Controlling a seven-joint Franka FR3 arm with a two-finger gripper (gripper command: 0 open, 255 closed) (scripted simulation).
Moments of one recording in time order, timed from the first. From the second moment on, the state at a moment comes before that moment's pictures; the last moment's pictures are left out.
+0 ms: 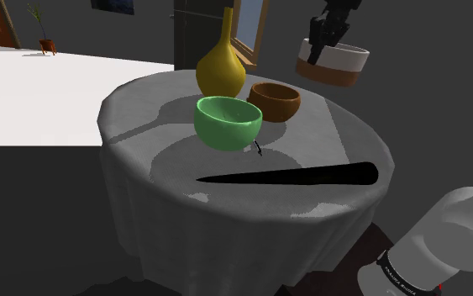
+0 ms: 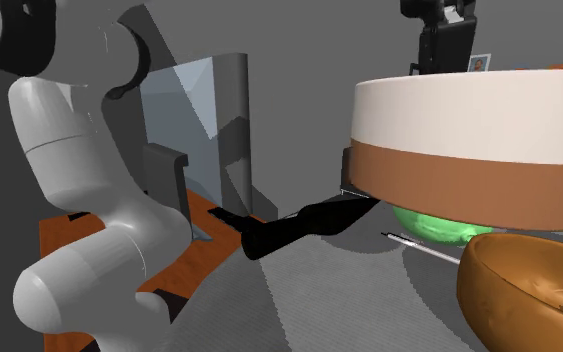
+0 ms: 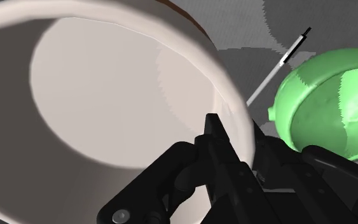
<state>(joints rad) -0.07 -0.38 0.22 -1.74 0.04 1.48 0.14</state>
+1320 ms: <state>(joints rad) -0.05 -0.01 0.30 -1.48 -0.05 1.58 0.23</state>
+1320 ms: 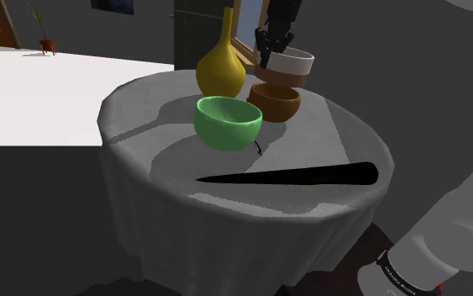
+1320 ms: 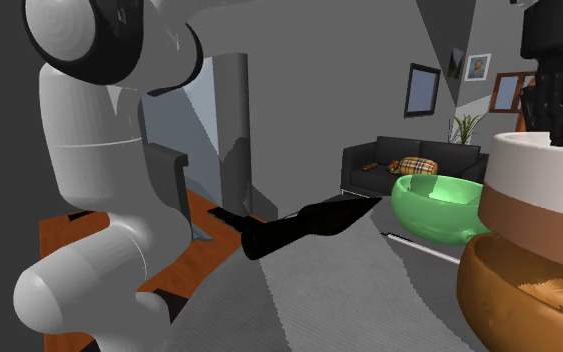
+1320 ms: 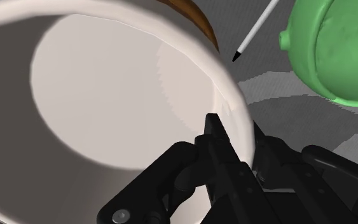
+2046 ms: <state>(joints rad) -0.06 -0.04 0.30 -1.60 -0.04 1.68 0.23</state>
